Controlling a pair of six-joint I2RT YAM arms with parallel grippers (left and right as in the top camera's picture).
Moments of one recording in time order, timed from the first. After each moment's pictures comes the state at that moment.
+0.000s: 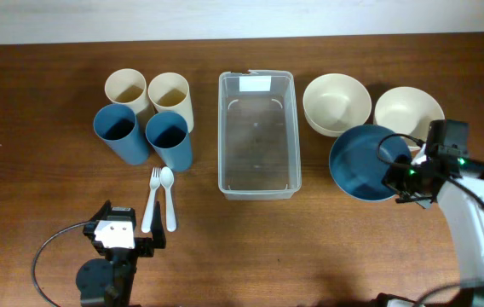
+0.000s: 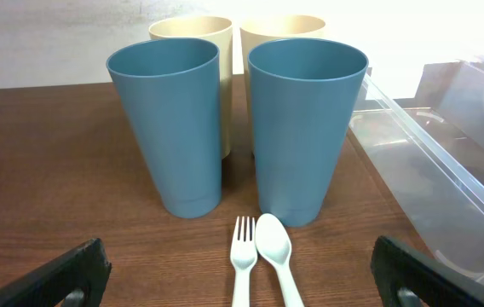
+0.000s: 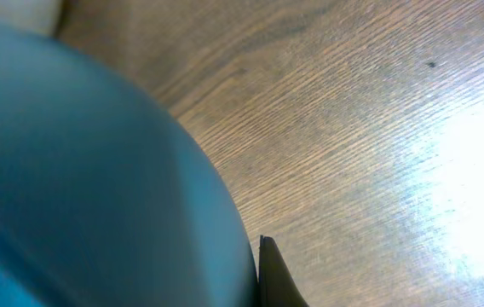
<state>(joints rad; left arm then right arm) 0.06 0.01 0.10 -0.31 0.10 0.05 -0.28 1.39 0.96 -0.85 -0.12 0.38</state>
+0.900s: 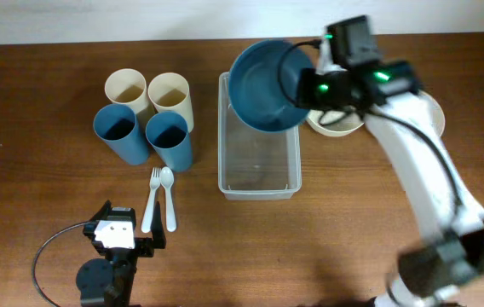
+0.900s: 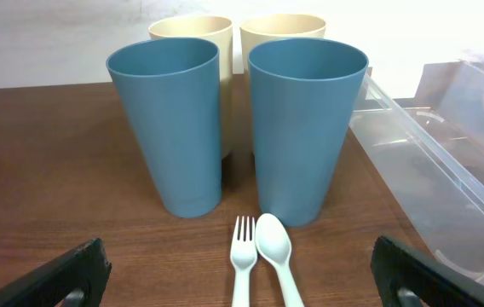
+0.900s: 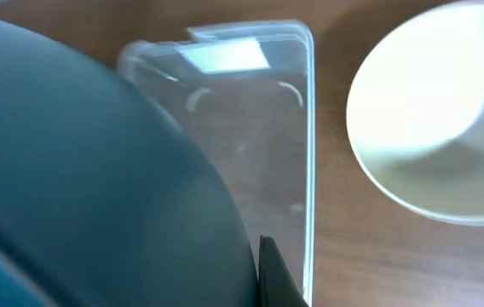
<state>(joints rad) 0.06 0.01 0.10 -0.31 0.10 0.05 0.28 1.80 1.81 -1.00 -0.16 0.39</state>
